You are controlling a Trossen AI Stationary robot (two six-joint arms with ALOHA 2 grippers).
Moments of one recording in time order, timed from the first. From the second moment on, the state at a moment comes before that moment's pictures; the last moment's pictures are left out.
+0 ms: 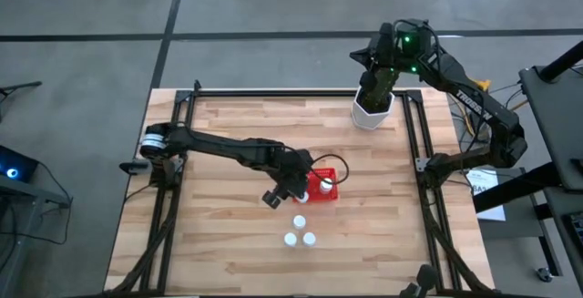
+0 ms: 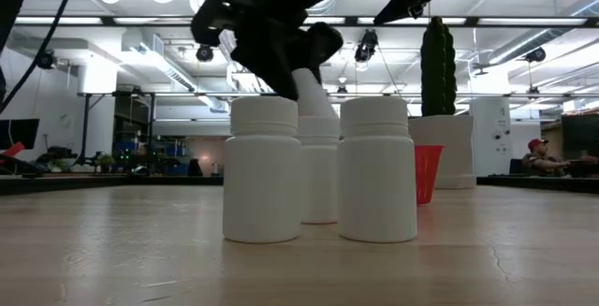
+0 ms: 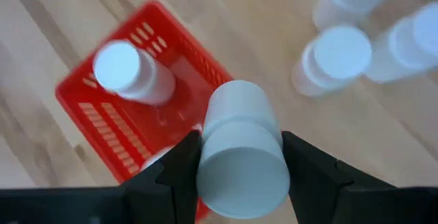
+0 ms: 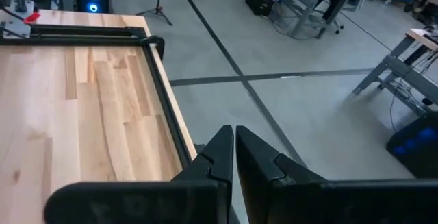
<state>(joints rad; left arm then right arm) -0.06 1.84 1.50 -0.70 0.17 0.61 -0.82 1.29 1.39 -0.49 -0.26 -0.40</state>
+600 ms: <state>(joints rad) -0.05 1.85 1.56 -0.75 0.05 0.69 -0.82 1.29 1.38 -0.50 -0.27 -0.40</state>
